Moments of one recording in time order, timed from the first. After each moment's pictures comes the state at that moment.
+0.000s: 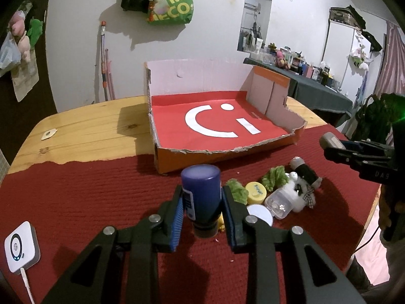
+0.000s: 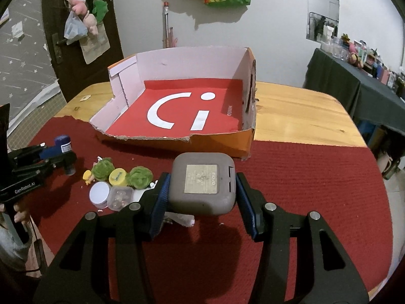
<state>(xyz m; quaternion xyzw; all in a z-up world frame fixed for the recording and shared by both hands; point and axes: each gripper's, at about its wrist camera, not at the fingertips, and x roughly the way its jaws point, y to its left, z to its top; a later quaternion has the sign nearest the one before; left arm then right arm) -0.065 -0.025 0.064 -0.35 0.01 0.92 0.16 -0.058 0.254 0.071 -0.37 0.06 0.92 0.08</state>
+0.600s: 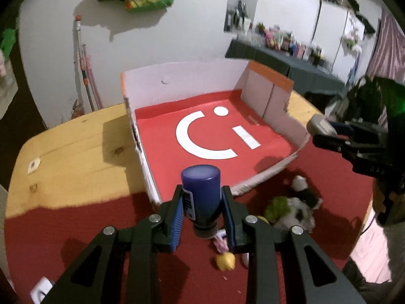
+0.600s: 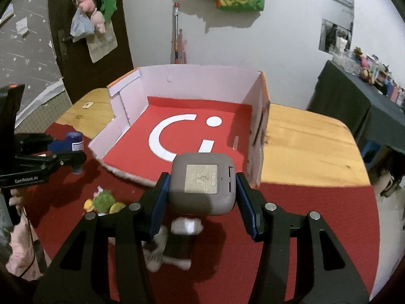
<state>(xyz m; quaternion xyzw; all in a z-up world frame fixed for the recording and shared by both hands) -0.145 -0.009 0.098 -0.42 0.05 0.88 0.20 -0.125 0.270 0.100 -0.39 0.03 0.92 0.05</state>
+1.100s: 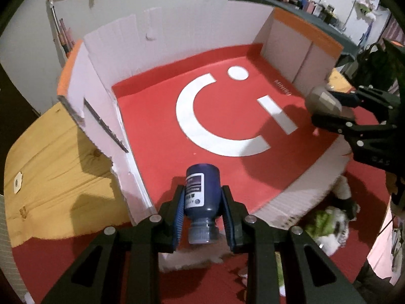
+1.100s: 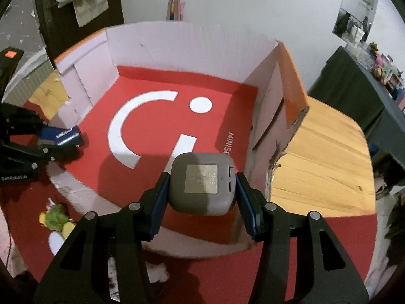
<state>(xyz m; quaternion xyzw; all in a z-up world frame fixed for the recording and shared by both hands) -0.230 0.012 0.052 -0.54 0.11 0.81 0.19 -0.203 0.295 0.050 -0.49 -0.01 0.87 0.06</state>
